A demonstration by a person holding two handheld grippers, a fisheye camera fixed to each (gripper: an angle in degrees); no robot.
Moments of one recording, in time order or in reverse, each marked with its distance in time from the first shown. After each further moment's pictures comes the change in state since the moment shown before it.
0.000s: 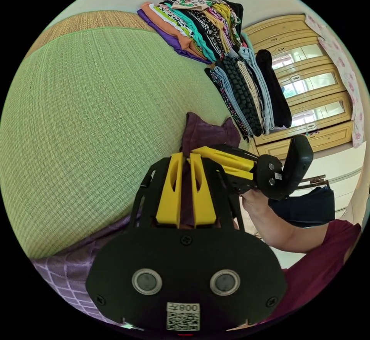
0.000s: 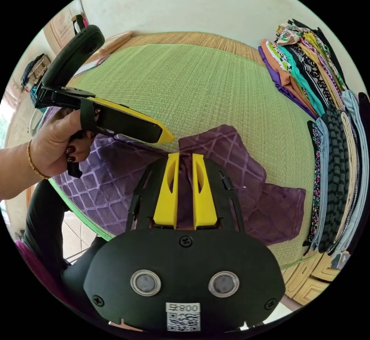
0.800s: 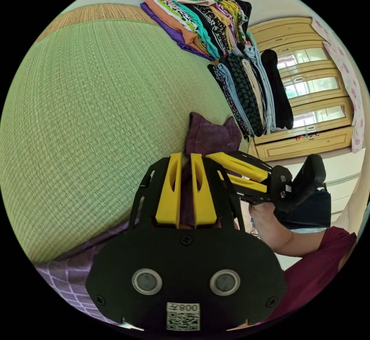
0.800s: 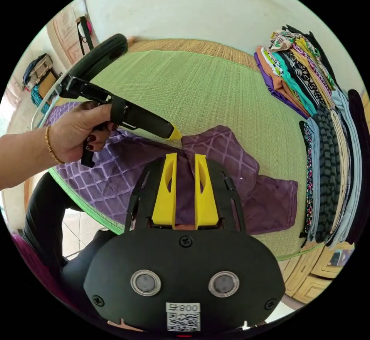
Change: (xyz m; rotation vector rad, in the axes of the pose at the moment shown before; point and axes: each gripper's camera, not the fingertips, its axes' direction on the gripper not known) left arm 0.008 0.022 -0.068 -0.028 0.017 -0.020; right arm -0.010 -0.047 -0.046 0.002 0.041 -0.015
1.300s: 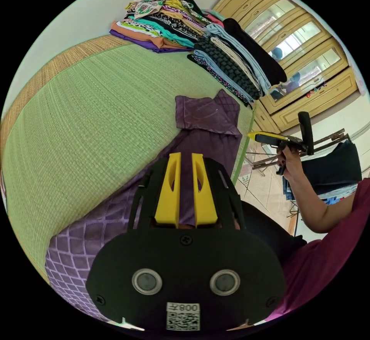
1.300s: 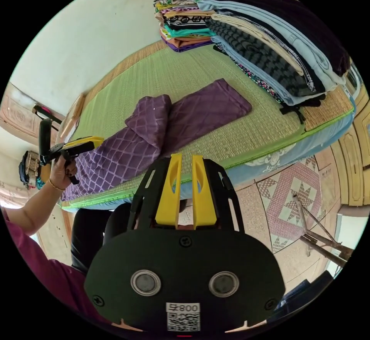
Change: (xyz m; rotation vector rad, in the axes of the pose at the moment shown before) left arm 0.084 0.067 -0.059 -0.034 -0.199 0.219; right arm 0.145 0.162 -0.065 0.089 -0.204 0.608
